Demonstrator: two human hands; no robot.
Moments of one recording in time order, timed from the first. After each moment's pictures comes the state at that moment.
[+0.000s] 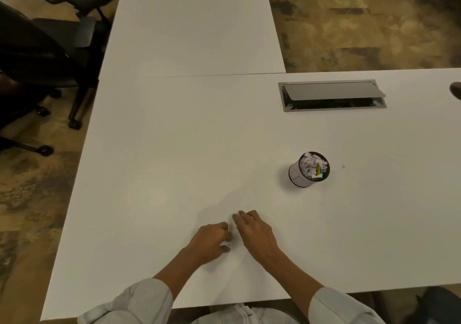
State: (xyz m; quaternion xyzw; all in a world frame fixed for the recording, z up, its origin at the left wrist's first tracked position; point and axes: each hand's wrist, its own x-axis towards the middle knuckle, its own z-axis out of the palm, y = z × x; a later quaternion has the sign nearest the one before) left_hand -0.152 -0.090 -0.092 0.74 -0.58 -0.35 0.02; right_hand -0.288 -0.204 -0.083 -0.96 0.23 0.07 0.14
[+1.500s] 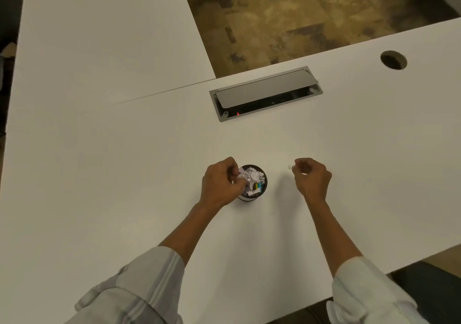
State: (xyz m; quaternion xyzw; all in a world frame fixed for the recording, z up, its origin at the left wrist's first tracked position) left_hand -0.196 -0.358 -0.013 0.77 -0.44 -0.27 0.36; right_hand -0.400 -0.477 -0.047 -0.62 0.65 -0.28 0.34
